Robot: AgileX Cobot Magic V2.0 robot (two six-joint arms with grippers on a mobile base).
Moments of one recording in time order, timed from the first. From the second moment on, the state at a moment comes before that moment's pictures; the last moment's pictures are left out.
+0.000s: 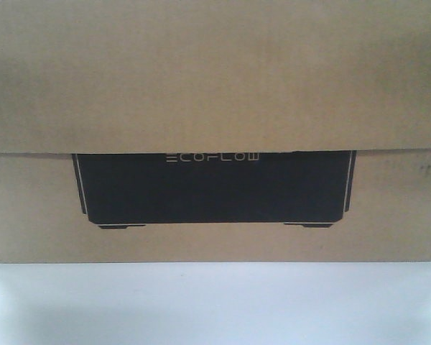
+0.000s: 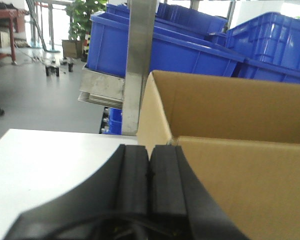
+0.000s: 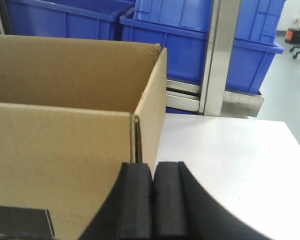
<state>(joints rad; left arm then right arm) -0.20 0.24 -0.32 0.13 0.10 -0.22 0.08 0.18 -0.38 0.04 0.34 0.00</state>
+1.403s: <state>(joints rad) -0.20 0.11 -0.24 0.16 0.03 -0.22 0.03 -0.01 0.03 0.00 0.02 0.03</state>
